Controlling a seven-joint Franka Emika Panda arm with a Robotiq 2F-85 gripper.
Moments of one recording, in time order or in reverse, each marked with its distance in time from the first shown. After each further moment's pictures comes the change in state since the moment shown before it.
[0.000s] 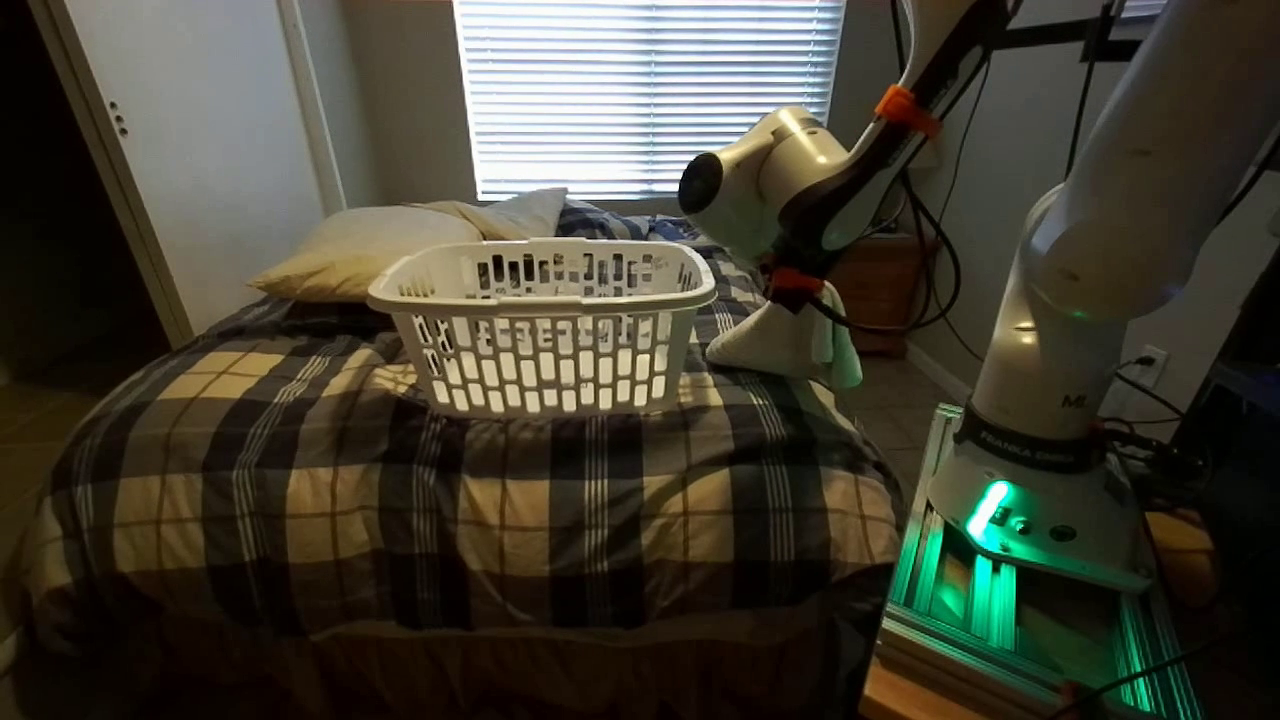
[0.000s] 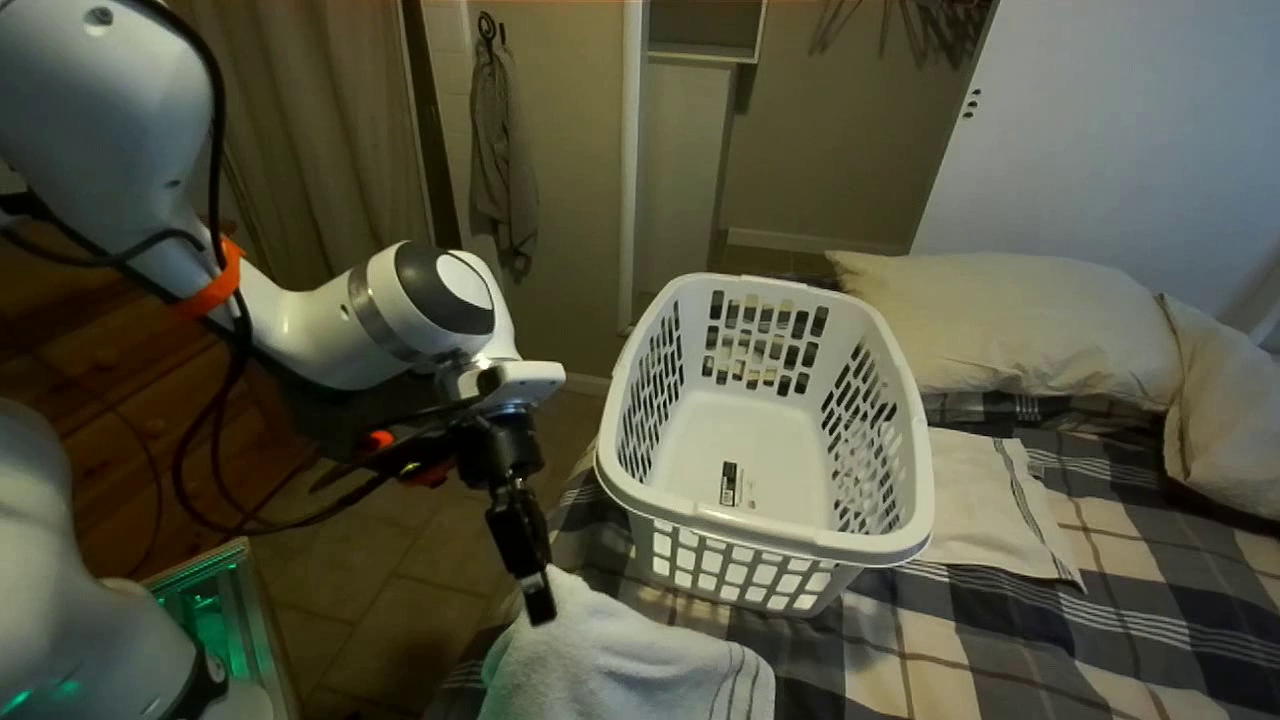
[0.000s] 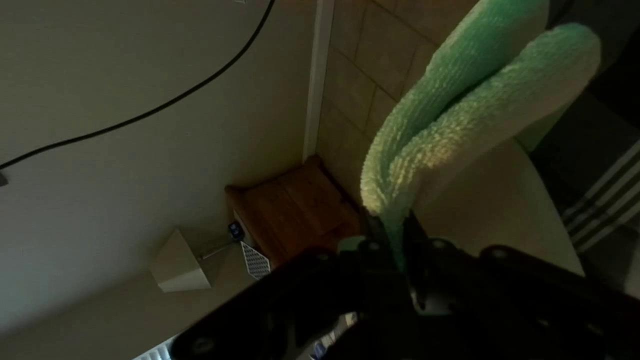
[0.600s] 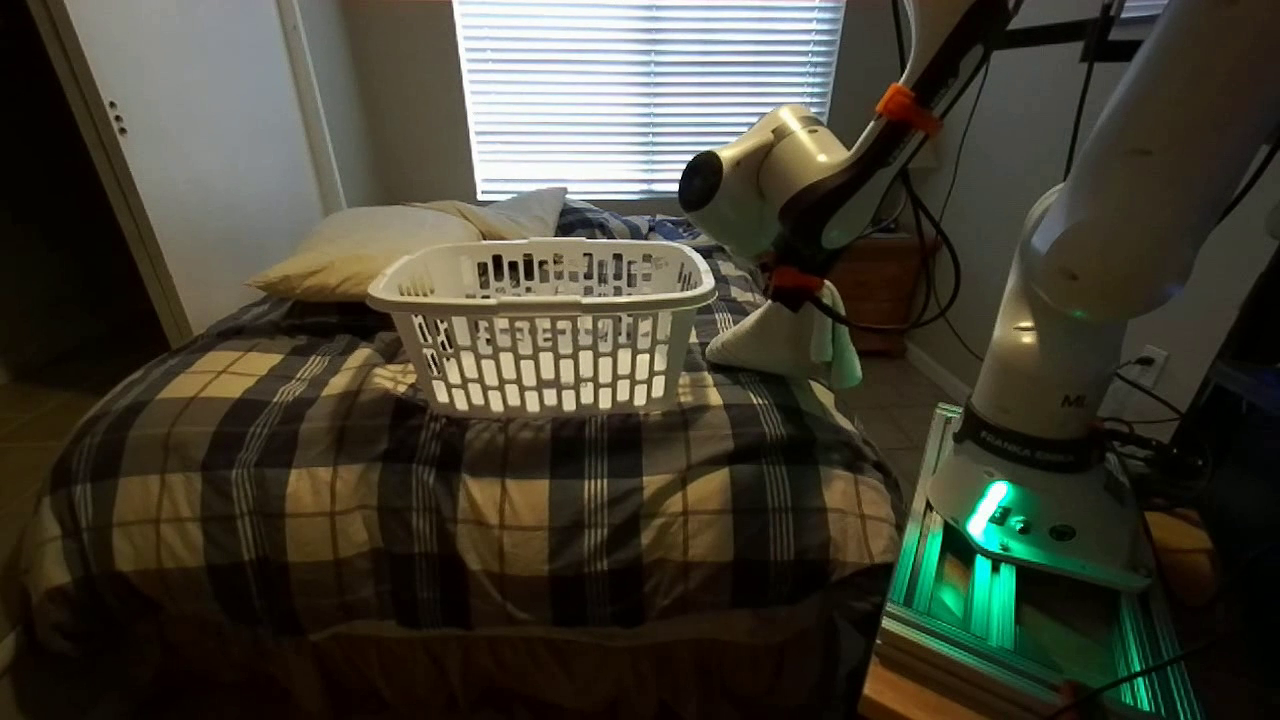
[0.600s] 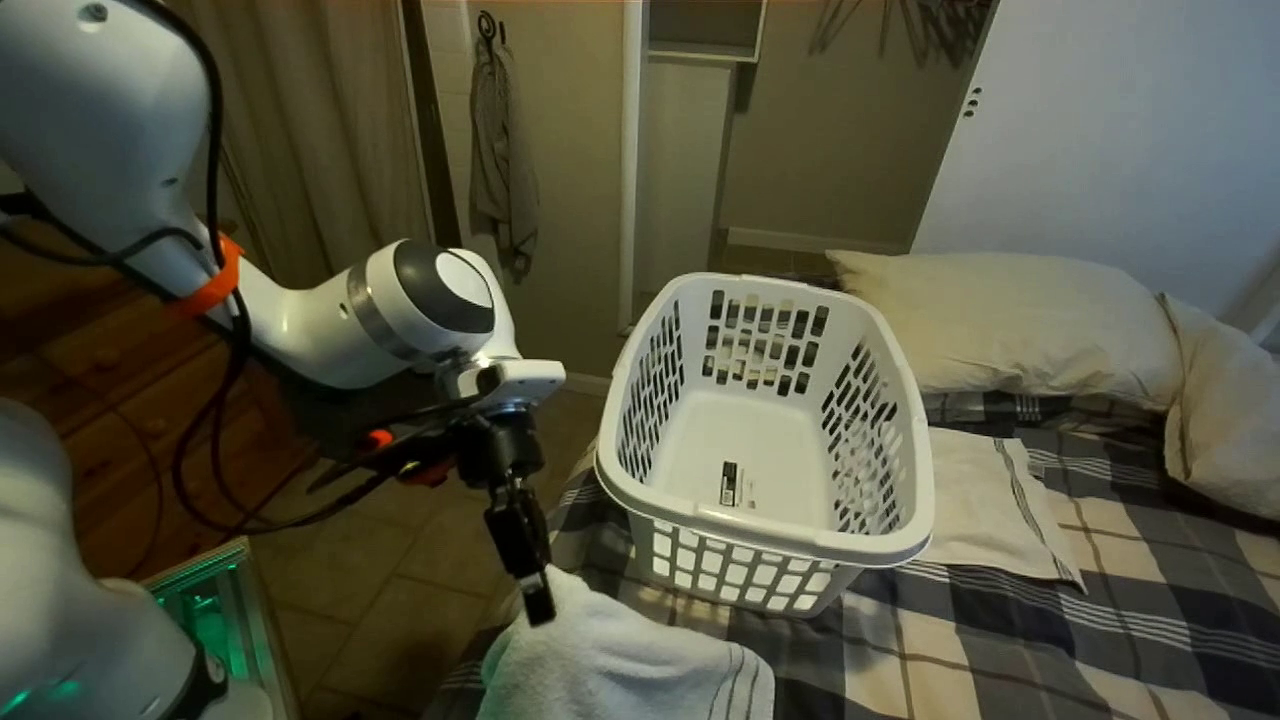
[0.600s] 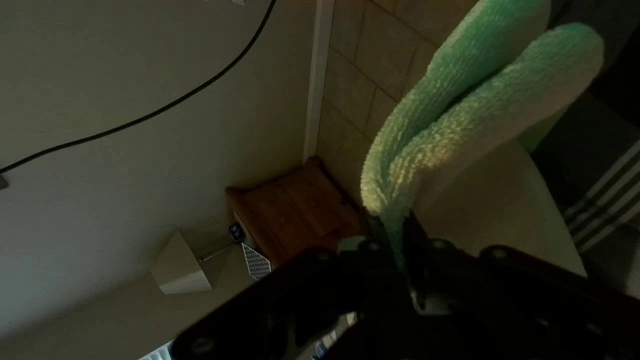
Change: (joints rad) arm -0.001 -0.007 -0.002 -0.001 0.004 -0.002 0.001
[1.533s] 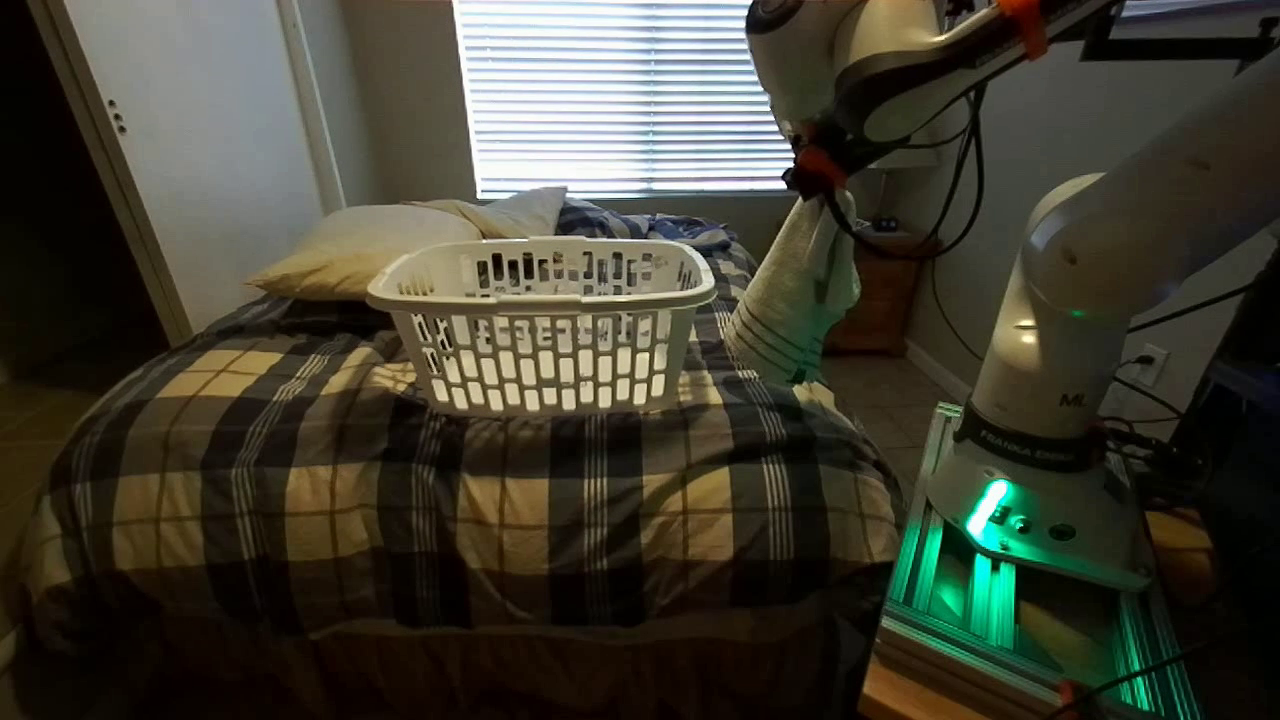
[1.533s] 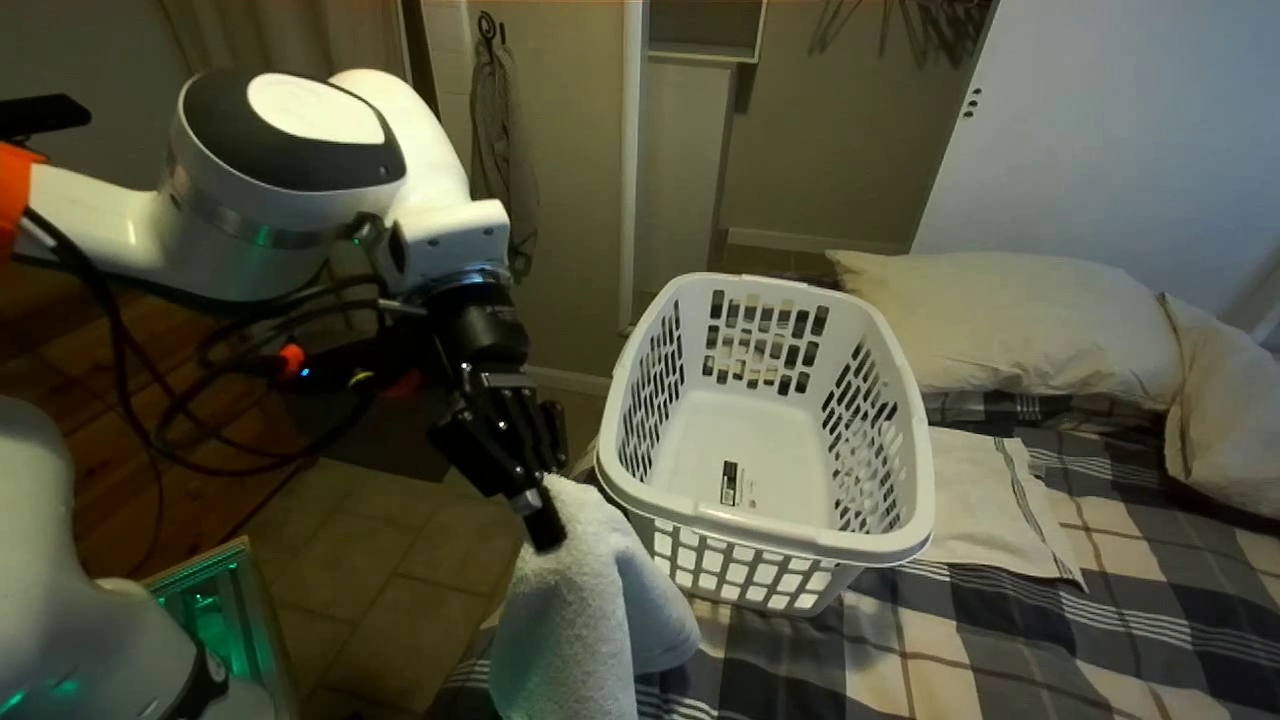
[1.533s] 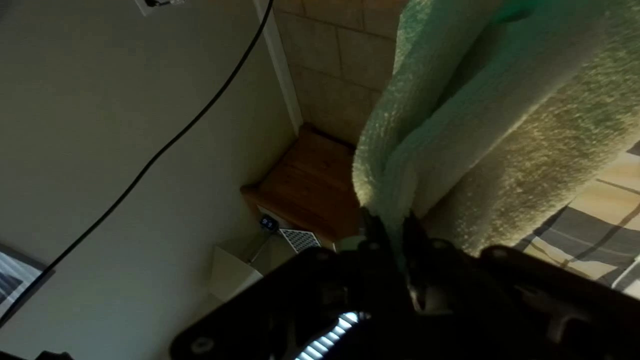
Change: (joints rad) arm -0.035 -0.487 -0.069 -0.013 0.011 -0.035 -0.025
